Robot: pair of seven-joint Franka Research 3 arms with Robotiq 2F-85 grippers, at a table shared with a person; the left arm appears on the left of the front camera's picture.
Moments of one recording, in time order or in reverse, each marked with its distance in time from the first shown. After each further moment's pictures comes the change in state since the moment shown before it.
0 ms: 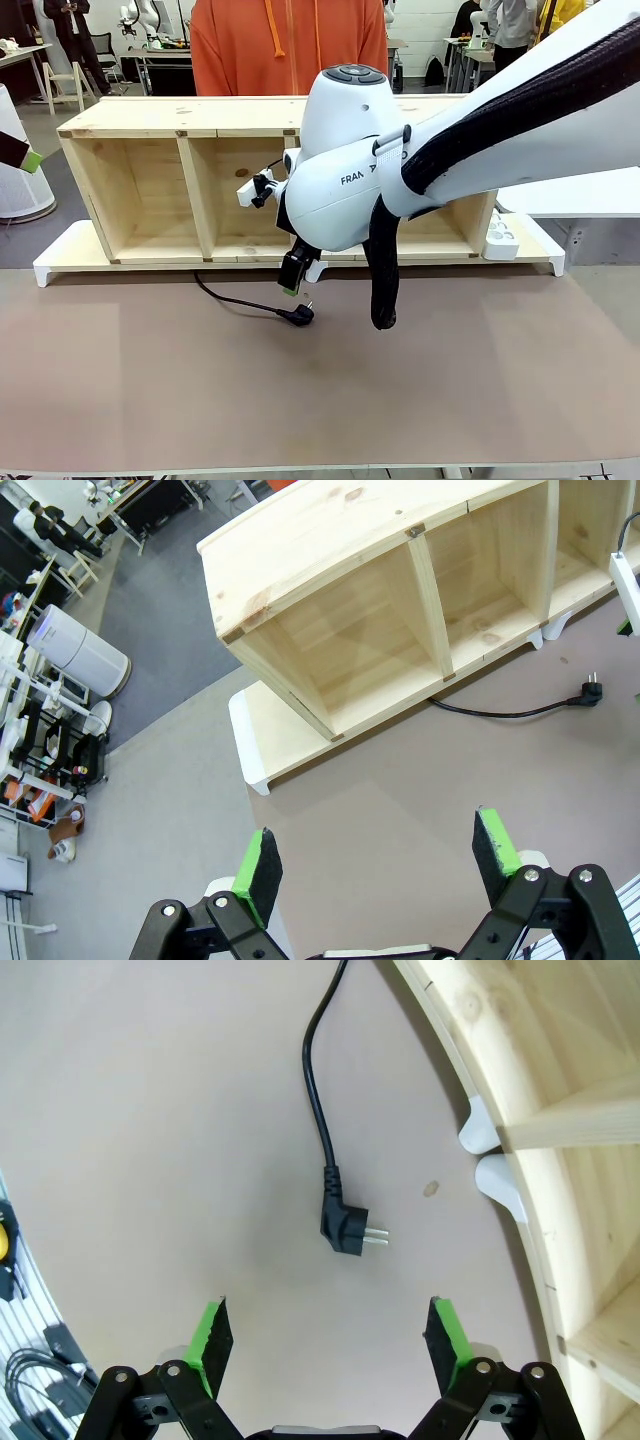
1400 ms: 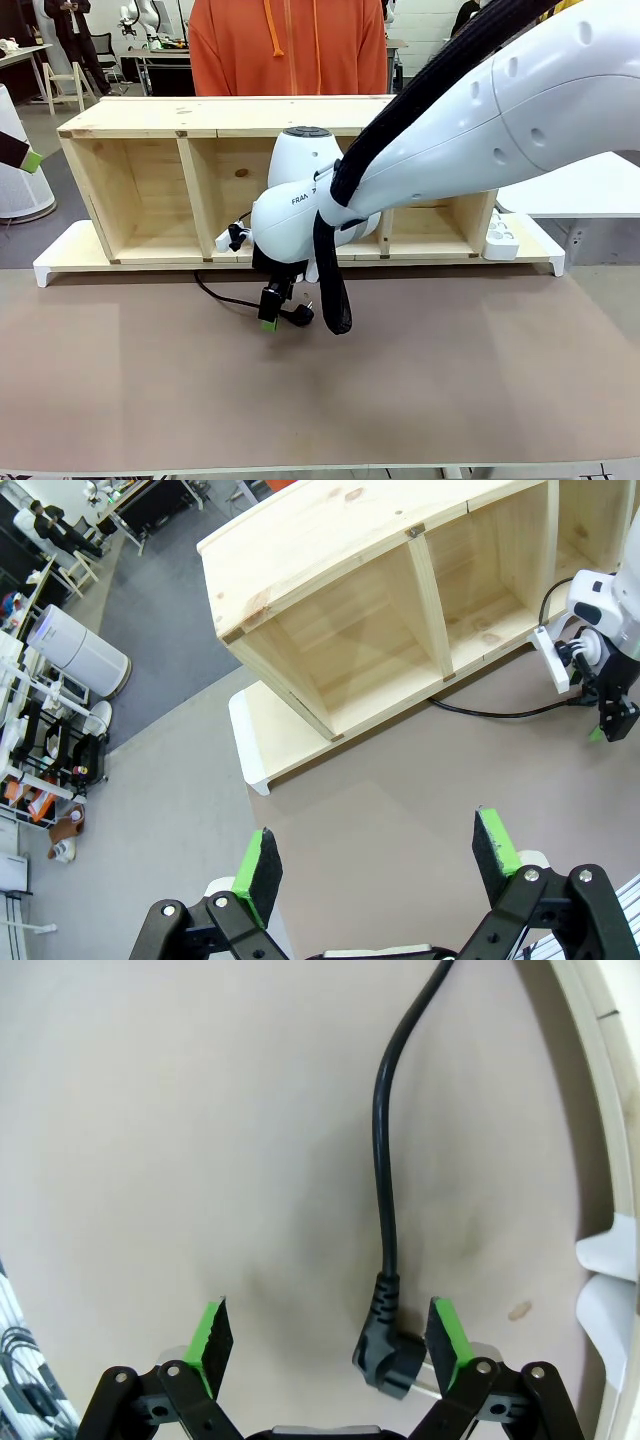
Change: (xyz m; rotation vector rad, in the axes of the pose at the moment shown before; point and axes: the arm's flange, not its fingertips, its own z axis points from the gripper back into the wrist) left arm 0.000 0.000 0.000 0.000 0.000 0.000; right arm 0.040 -0.010 -0.113 0.206 0.096 0.123
